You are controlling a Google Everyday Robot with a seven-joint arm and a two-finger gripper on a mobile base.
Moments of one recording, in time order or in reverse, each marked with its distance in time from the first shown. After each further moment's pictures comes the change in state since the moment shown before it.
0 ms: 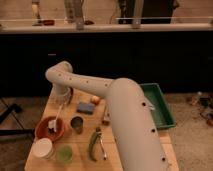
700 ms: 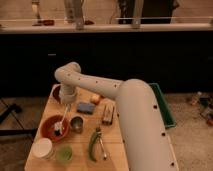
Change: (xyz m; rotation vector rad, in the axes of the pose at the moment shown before) arm -0.018 0.005 -0.002 0.010 -0.059 -0.080
